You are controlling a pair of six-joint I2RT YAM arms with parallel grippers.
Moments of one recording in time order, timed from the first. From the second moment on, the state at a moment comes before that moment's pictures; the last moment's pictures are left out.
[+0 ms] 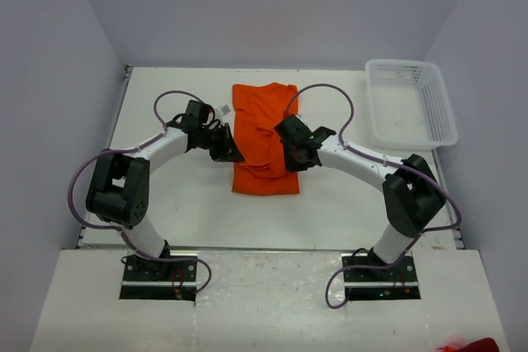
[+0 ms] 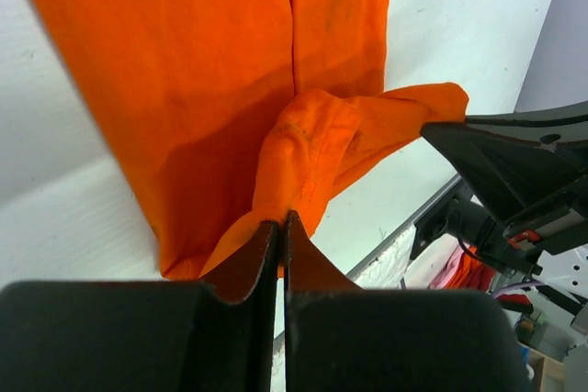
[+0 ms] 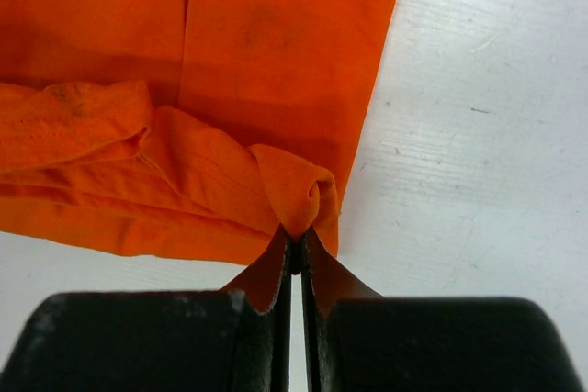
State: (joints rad) left arm -0.29 1.67 1.04 -0.37 0.63 -0.53; right arm 0.73 1.68 1.20 -0.65 0.21 0.56
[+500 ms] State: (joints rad) left arm -0.29 1.80 1.14 -0.35 0.65 -0.53; right arm 0.67 1.75 1.24 -0.63 0.16 0.52
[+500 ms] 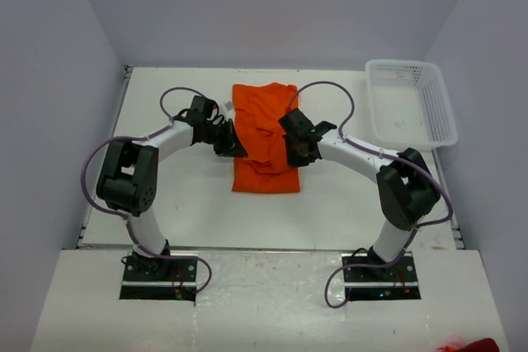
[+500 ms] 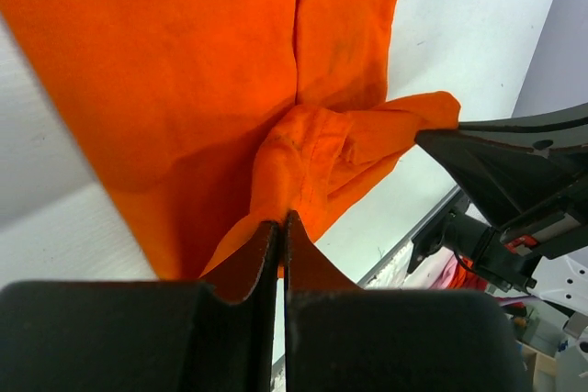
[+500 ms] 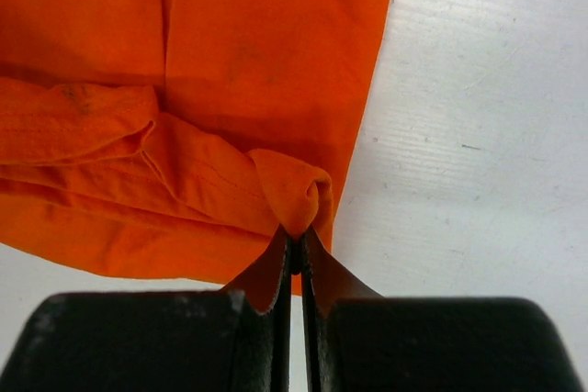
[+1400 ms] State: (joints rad) left arm -0.23 1.94 1.55 -0.48 0.50 -0.46; right arm 0.49 1.78 1.53 -0.62 -0.02 0.30
